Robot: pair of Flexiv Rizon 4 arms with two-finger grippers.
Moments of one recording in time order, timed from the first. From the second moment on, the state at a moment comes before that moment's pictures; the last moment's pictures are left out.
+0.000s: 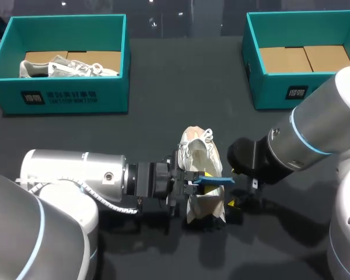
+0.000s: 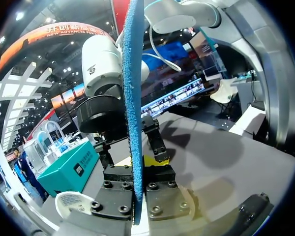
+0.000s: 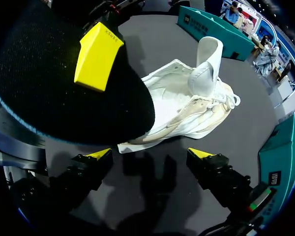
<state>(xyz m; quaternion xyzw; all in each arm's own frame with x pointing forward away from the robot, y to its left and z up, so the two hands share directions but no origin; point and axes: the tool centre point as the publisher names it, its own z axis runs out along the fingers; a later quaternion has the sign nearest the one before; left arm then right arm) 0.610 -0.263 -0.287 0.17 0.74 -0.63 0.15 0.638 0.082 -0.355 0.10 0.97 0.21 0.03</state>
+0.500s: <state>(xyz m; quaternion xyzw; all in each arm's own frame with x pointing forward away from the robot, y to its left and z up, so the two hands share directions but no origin) 0.625 -0.258 -0.304 0.15 0.74 -0.63 0.14 0.638 0.082 -0.354 0.10 0.97 0.21 0.03</state>
